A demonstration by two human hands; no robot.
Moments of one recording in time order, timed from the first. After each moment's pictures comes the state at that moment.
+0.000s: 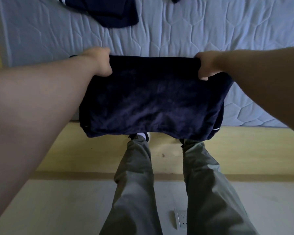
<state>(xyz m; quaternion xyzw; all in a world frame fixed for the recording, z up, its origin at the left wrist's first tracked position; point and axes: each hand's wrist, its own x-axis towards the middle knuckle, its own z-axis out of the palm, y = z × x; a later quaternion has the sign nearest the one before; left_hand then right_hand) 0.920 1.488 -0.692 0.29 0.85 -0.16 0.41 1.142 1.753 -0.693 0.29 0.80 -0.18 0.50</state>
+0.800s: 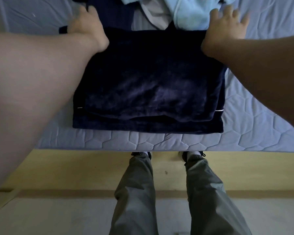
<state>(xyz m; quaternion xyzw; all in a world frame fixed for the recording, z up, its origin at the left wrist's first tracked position) 0.813 1.597 -0.667 0.24 0.94 -0.11 0.23 1.048 1.840 -0.691 0.38 0.90 -0.01 0.22</state>
